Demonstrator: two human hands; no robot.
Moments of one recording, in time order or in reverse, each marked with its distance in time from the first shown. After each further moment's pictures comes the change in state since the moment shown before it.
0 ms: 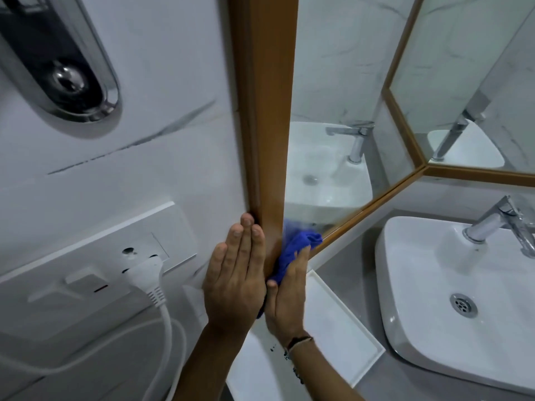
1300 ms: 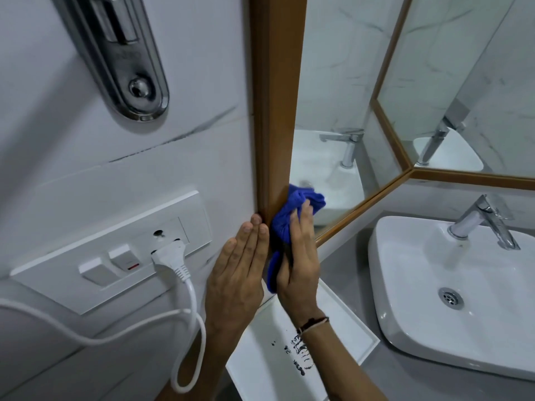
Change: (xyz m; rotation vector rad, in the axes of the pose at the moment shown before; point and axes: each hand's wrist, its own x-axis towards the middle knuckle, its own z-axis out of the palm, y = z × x) left_hand -0.002 -0.012 -0.026 -0.125 -0.180 0.068; right_hand 0.039 -0.067 -0.034 -0.093 0.092 -0.360
